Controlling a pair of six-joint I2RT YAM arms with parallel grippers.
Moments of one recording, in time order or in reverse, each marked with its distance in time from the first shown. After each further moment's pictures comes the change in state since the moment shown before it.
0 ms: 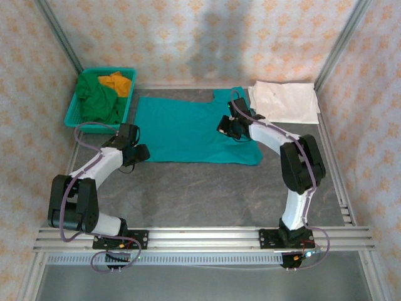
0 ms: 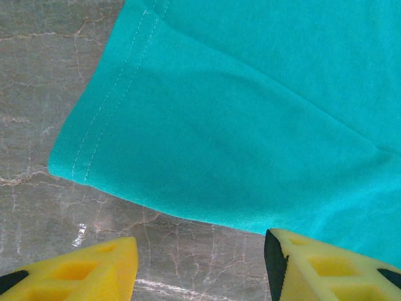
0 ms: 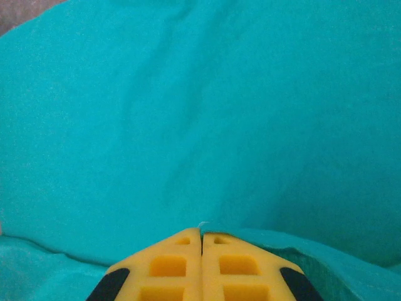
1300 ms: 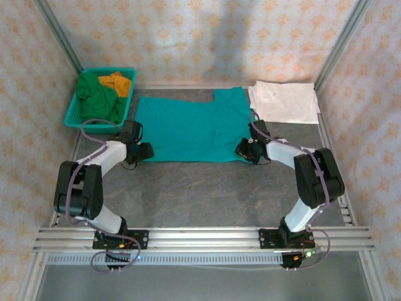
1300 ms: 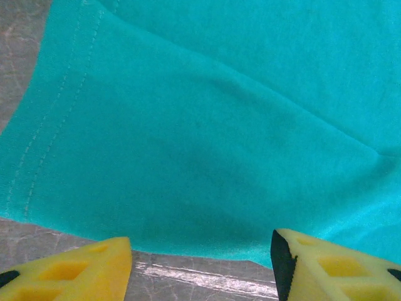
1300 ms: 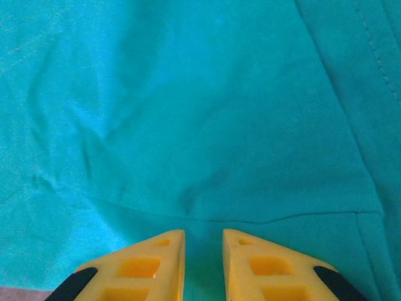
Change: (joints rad) left arm 0.000 0.130 0.064 0.013 0.059 0.026; right arm -0.125 -0.217 -0.466 0.100 -0.071 0.048
